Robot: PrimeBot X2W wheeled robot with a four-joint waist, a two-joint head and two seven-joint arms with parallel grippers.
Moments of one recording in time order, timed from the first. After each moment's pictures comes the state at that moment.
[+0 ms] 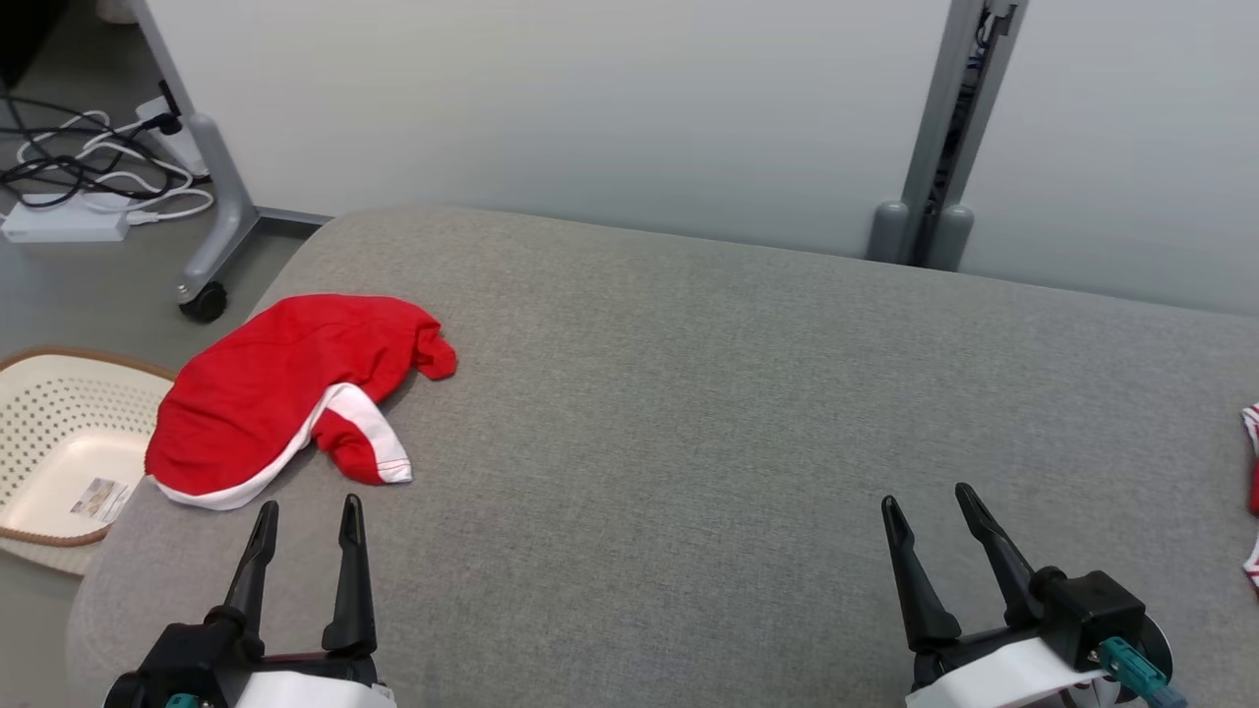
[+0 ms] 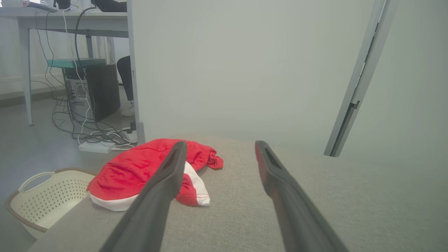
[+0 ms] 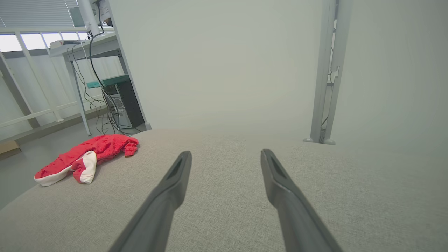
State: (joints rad) left arm 0.08 0.05 -0.01 0.09 -0.23 -0.02 -0.26; right arm -0.02 -0.05 0.20 0.20 0.22 0.13 -0.26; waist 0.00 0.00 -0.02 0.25
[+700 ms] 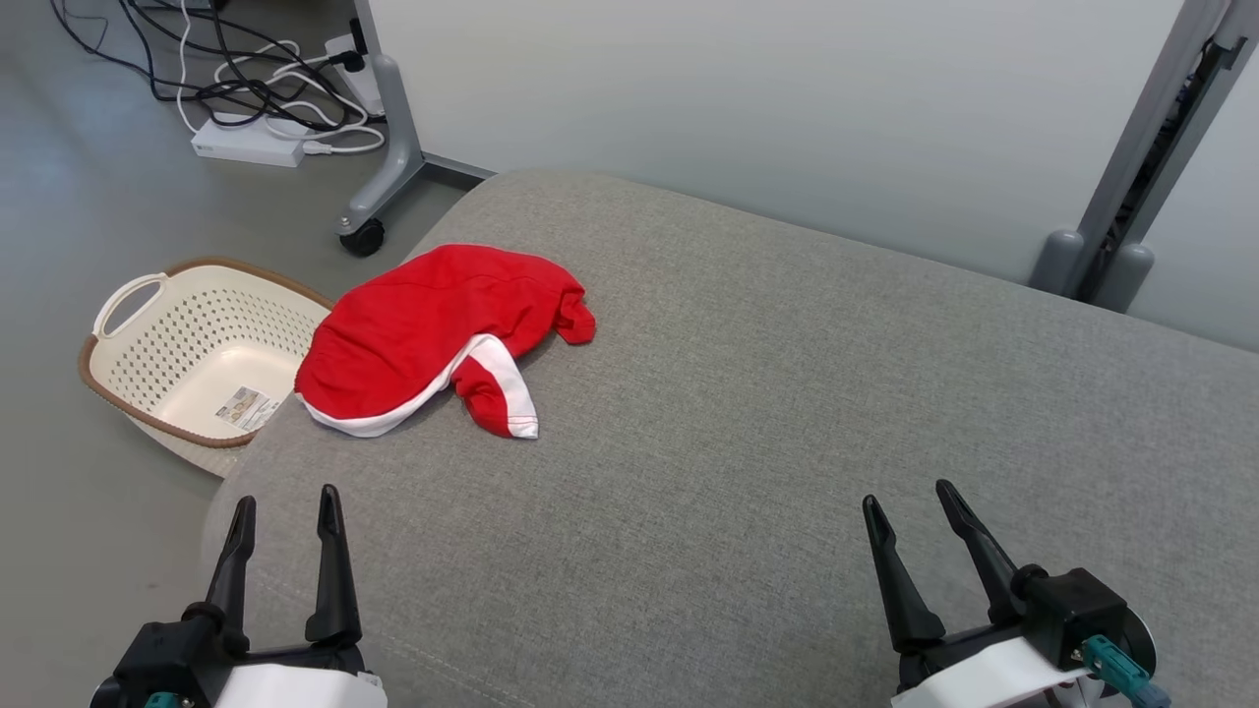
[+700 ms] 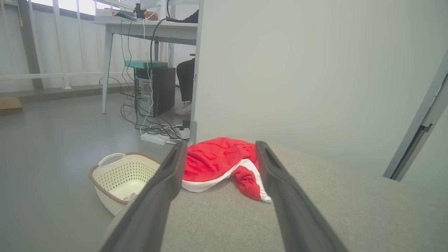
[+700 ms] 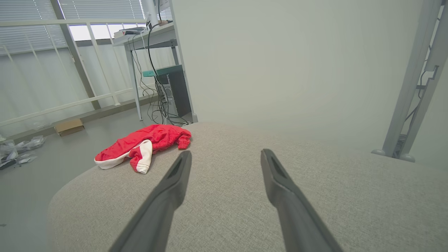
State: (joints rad) left arm 0.07 0.05 0.00 0.07 -0.27 0.02 -0.26; right arm -0.03 -0.05 0.24 0.19 0.21 0.13 -0.26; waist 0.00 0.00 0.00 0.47
